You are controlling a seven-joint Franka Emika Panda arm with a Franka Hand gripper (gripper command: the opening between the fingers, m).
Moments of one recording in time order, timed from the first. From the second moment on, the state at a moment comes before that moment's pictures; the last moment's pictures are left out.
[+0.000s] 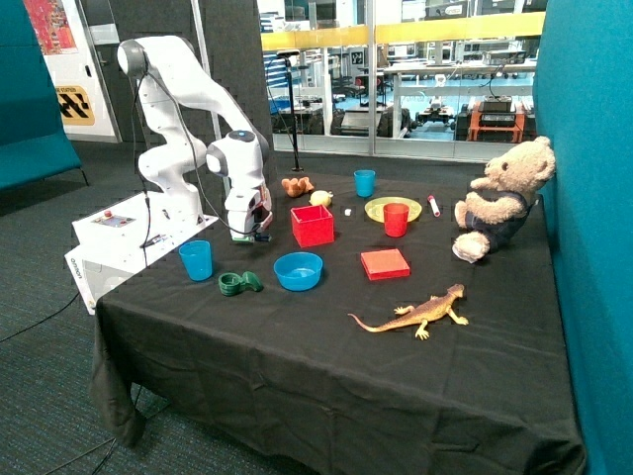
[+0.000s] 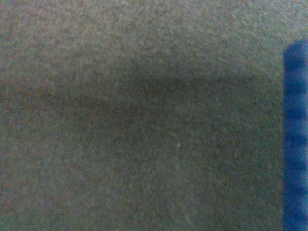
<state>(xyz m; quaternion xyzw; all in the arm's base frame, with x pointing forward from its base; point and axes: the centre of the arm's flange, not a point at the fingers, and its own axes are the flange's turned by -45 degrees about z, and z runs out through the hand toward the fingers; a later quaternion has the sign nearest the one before) 0.424 -0.158 0.297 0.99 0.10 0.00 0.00</state>
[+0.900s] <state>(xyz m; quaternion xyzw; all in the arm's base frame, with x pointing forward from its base) 0.435 -0.157 0.280 1.00 0.10 0.00 0.00</state>
